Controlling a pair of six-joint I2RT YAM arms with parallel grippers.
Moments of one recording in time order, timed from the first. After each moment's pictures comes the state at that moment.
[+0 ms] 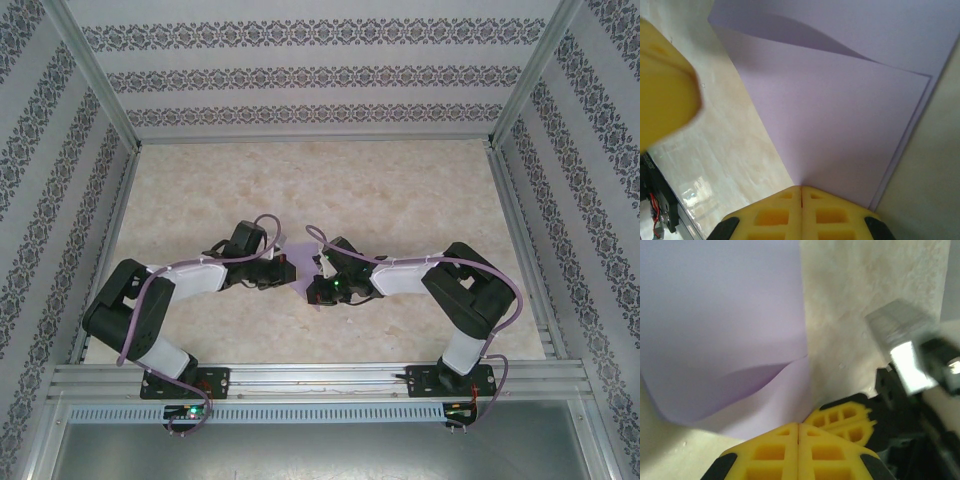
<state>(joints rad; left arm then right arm) -0.45 1.54 0.63 -0.01 0.62 -0.69 0.79 1.75 0.77 -0.02 -0.49 0.75</state>
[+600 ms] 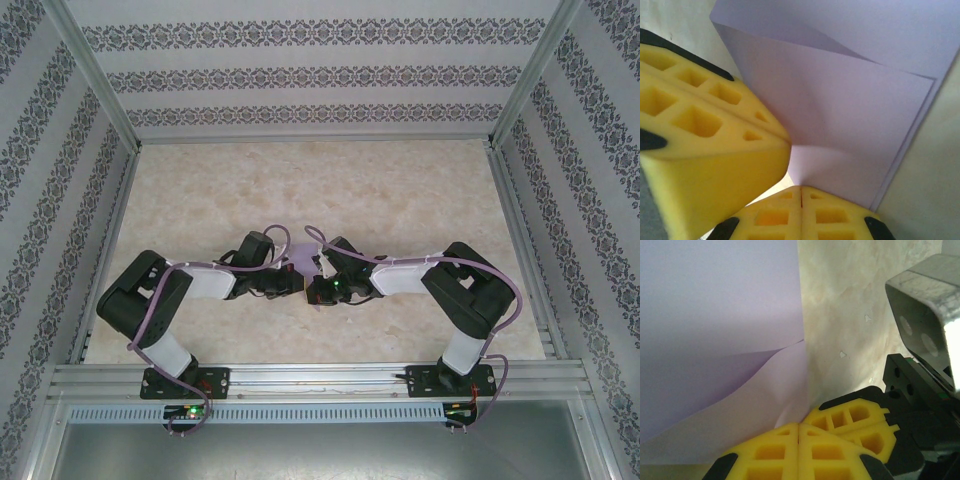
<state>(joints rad) -0.51 1.64 0.58 0.20 0.66 -0.77 0.79 1.75 0.77 -0.02 -0.49 0.73</state>
